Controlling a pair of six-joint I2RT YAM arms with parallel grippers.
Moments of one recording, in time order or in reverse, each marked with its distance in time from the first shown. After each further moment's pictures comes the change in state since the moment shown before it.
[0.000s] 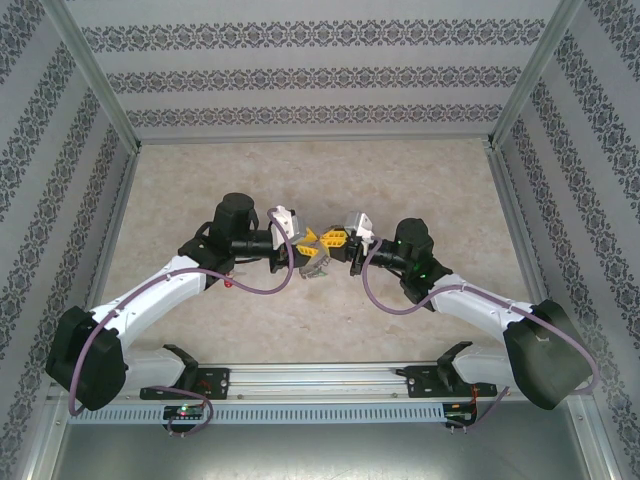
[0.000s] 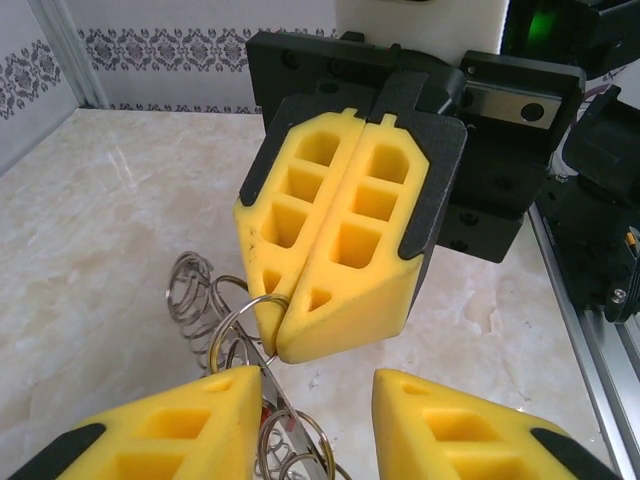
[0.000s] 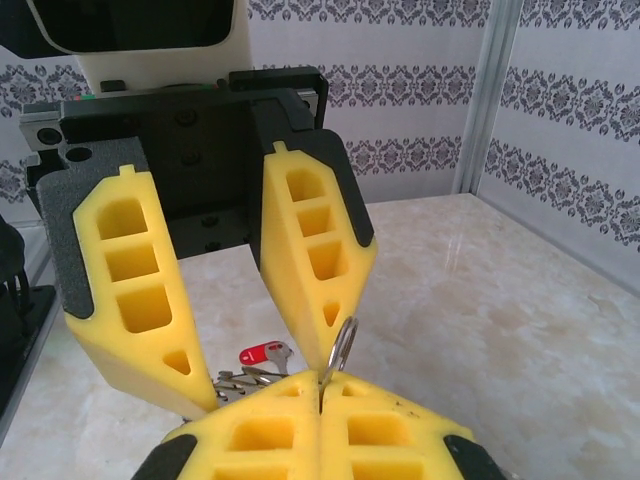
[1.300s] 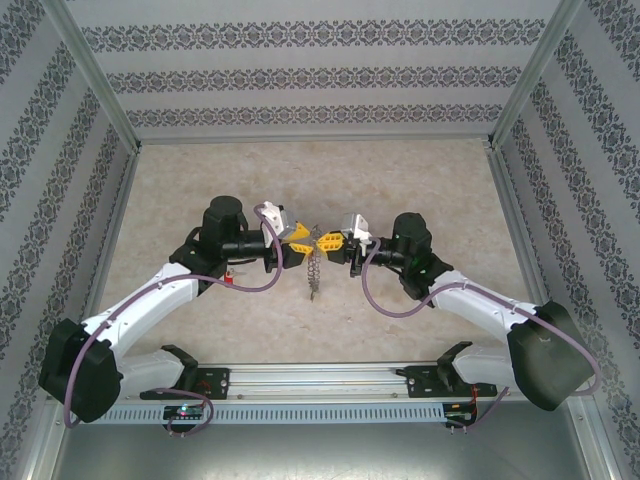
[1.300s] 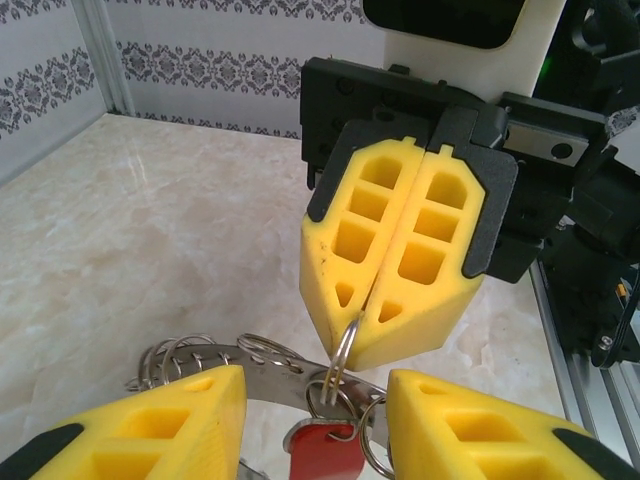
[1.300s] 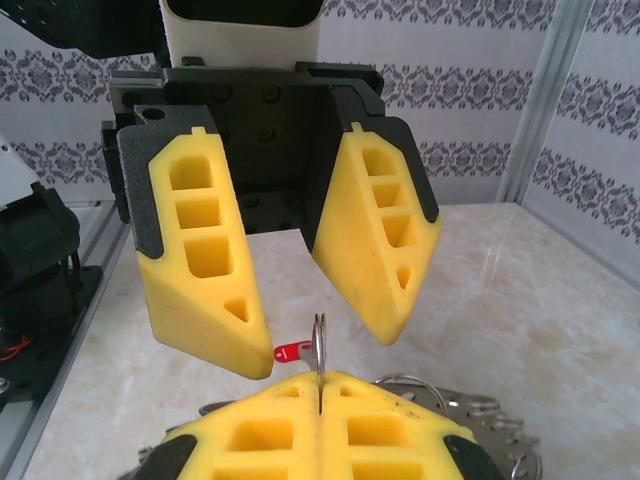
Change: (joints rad) left arm 0.032 -0.063 -0.054 0.073 0.013 -0.137; right arm 0.002 -0.008 0.061 -0.129 -0.098 -0.069
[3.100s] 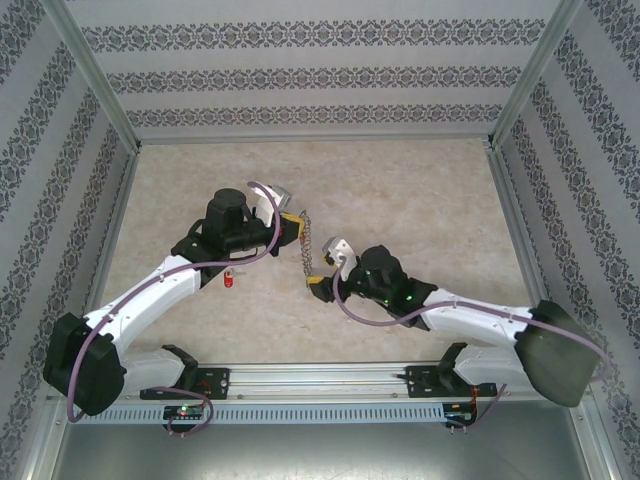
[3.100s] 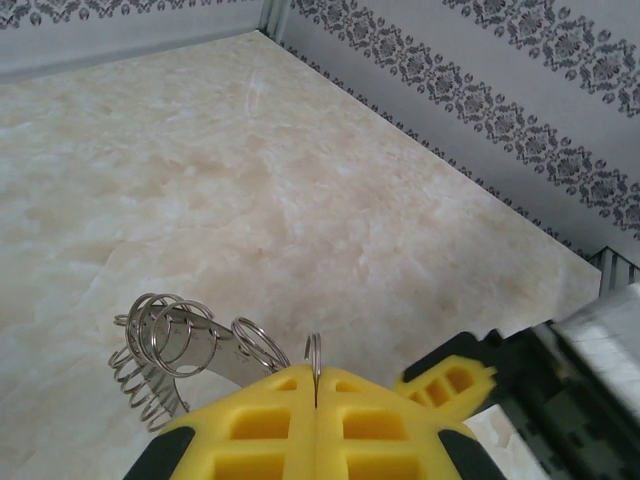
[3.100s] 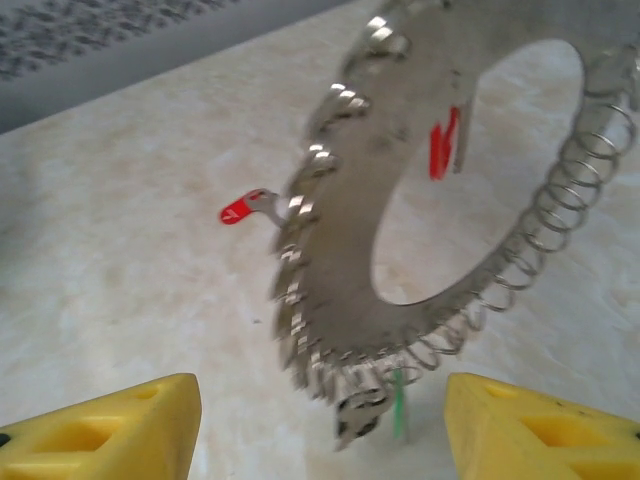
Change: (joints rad) left arm 0.000 0.035 0.073 -0.076 -0.299 -0.408; right arm 0.301 0.002 -0.082 -0.209 0.663 0.219
